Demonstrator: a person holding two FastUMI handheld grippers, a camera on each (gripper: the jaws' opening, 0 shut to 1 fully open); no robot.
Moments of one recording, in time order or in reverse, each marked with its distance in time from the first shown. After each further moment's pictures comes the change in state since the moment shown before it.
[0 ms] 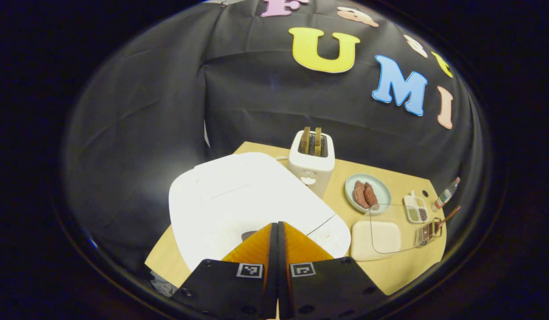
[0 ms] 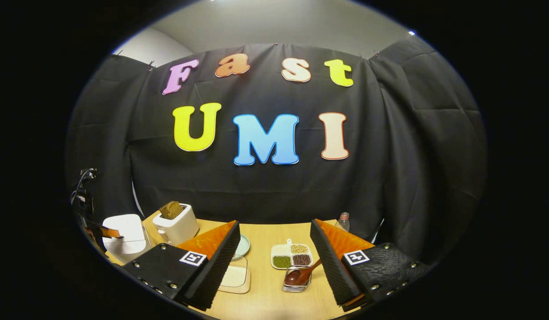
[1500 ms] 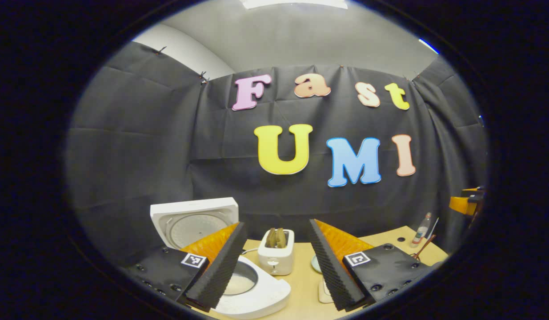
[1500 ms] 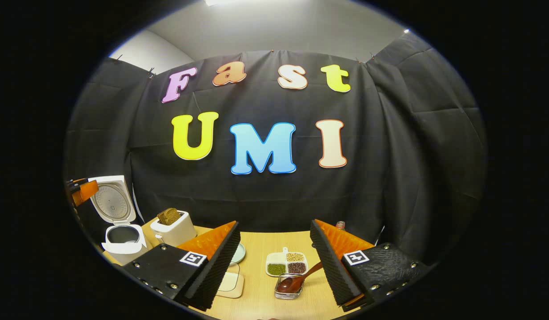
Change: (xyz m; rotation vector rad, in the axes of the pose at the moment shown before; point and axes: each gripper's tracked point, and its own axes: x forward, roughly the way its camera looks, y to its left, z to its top) left arm -0.199 -0.115 0.135 0.114 -0.716 -0.136; right arm 0.009 -0.036 0.007 0.006 -0.067 0.008
